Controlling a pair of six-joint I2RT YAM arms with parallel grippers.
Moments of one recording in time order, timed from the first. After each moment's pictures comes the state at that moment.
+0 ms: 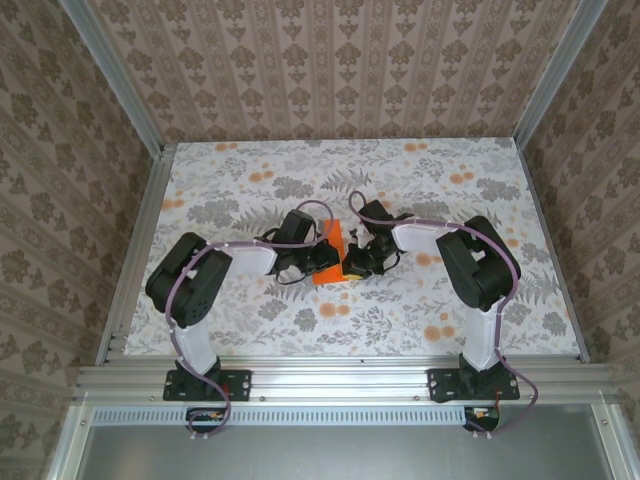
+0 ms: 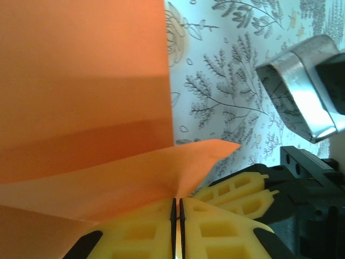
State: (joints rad) left arm -0.68 1.82 0.90 0.08 0.49 -0.88; right arm 0.48 1.95 1.14 -0.49 -0.56 0.59
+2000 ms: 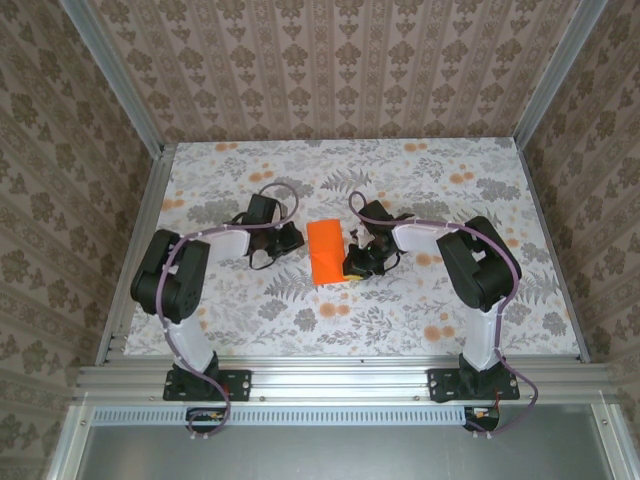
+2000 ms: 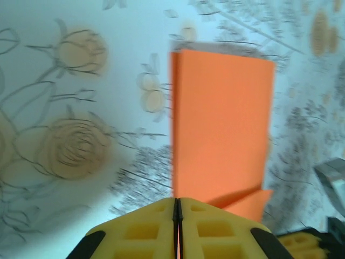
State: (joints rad) left arm -0.44 1.75 0.94 -0.11 0.42 -0.71; right arm 0.48 1.95 1.13 -0.50 -0.55 0.58
